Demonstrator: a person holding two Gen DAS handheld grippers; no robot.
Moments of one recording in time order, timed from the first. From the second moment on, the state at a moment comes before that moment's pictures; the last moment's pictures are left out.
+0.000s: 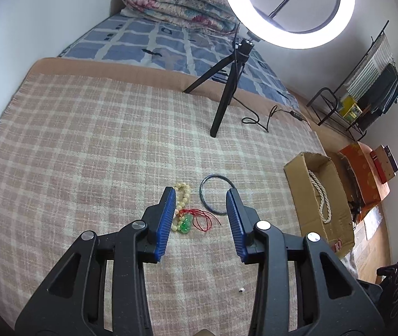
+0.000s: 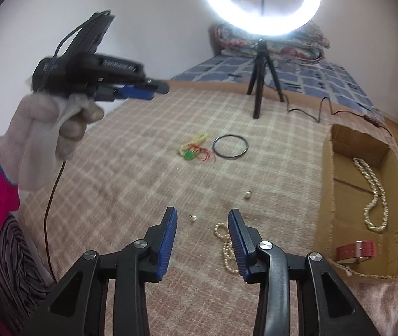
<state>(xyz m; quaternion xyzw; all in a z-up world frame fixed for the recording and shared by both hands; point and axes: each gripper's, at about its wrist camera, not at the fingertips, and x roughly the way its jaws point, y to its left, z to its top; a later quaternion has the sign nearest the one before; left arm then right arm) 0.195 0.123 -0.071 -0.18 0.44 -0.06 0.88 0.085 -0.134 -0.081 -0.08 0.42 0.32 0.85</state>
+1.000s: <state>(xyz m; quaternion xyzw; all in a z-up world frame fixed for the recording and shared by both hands) 0.269 0.101 -0.175 -0.15 0.55 -0.06 0.82 0.121 -0.081 -0.145 -0.11 0.48 0.38 0.79</state>
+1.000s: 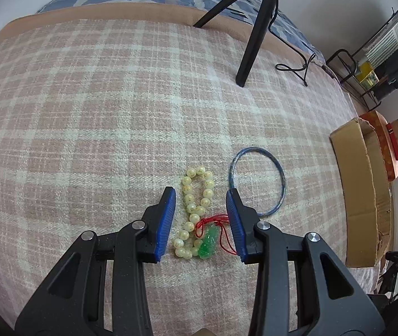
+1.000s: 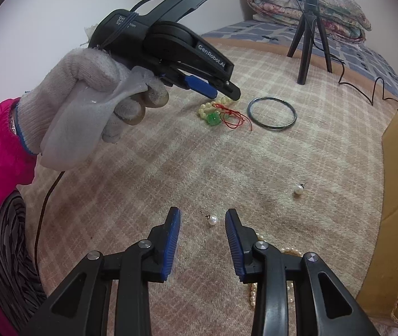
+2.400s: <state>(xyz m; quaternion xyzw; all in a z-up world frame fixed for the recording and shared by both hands) 0.265 0.125 -0.164 -0.16 0.53 -0.03 0.83 0.124 -0.074 -0.154 -0.13 0.48 0.36 0.79</state>
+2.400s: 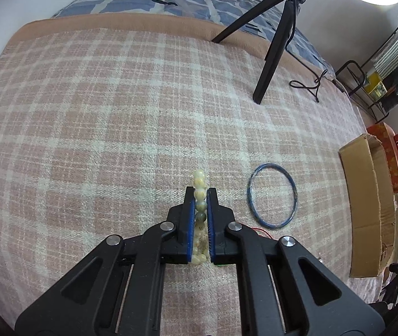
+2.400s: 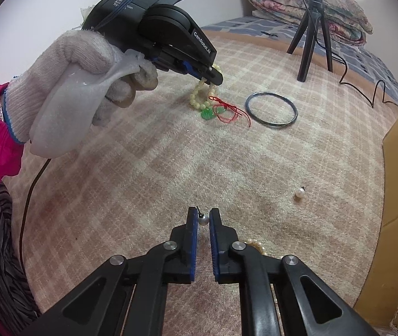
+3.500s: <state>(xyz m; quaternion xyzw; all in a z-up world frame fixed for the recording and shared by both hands) 0.218 0.037 -0.055 -0.13 0.46 -0.10 0.87 0.086 -0.132 -0.077 -0.11 0.41 0.32 0.85</state>
